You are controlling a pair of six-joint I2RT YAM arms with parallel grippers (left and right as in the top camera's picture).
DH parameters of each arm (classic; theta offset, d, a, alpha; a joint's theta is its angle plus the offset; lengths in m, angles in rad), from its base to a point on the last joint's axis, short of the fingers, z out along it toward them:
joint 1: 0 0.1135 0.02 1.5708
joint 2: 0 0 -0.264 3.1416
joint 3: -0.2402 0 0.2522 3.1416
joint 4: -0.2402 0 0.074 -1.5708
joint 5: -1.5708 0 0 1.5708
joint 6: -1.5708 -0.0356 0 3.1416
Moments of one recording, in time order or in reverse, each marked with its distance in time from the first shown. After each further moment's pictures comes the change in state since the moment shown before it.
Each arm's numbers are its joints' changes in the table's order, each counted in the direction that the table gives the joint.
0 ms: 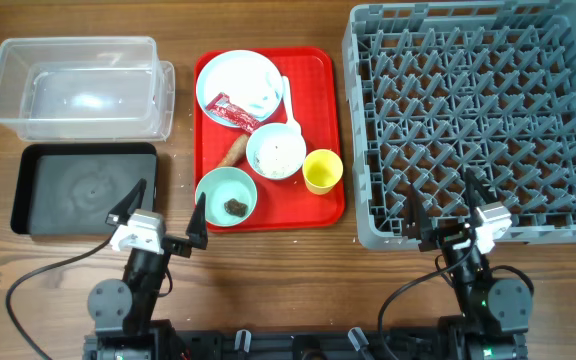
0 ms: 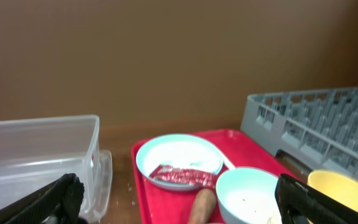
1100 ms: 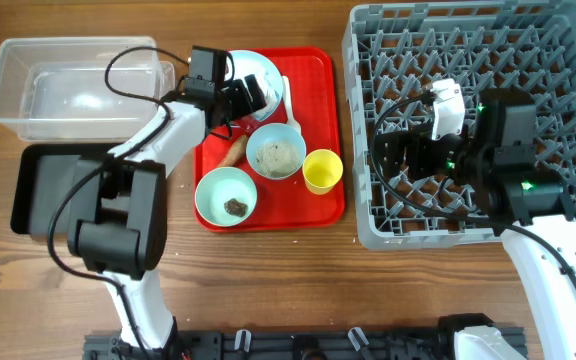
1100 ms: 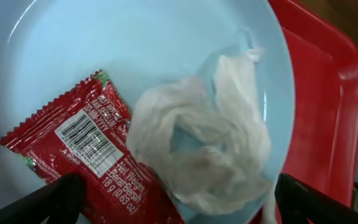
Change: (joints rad) left arm -0.267 -2.008 -1.284 -0.301 0.149 0.564; right arm 0.000 -1.156 -0.973 -0.751 0.341 0.087
